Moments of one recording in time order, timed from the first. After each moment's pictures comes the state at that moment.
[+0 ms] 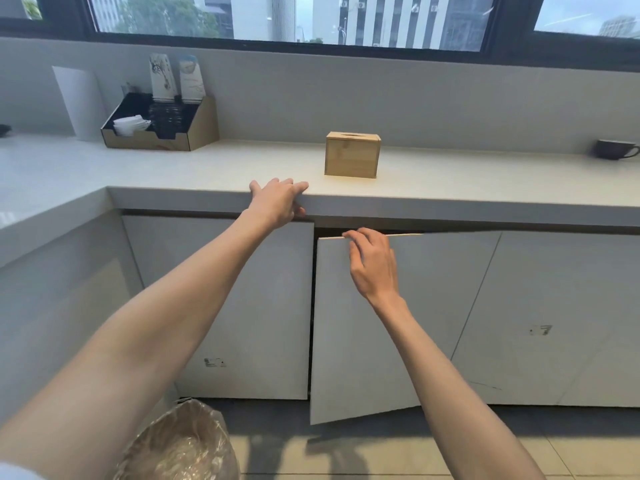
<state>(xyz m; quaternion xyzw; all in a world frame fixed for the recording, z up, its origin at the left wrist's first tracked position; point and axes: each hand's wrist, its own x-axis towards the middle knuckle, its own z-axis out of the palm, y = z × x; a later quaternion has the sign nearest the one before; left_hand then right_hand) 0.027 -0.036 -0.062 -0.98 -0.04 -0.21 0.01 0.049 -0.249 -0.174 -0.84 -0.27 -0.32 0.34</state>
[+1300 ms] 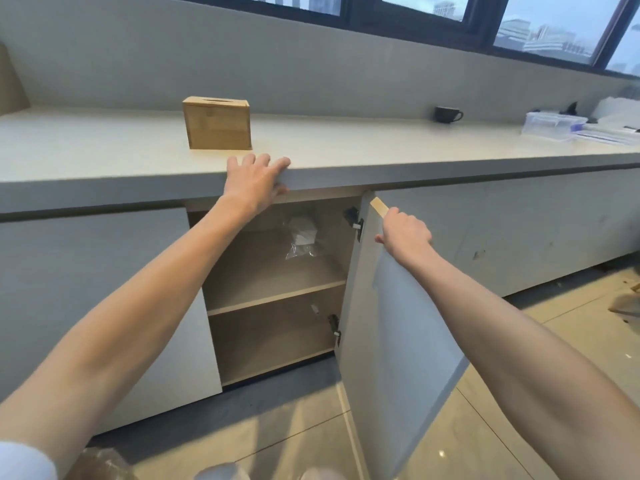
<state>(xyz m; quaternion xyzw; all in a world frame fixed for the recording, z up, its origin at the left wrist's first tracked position) 0.106 -0.186 -0.079 -0.95 0.12 -0.27 0.06 0.050 -0.463 -0.116 -0.99 0.09 -0.11 0.01</state>
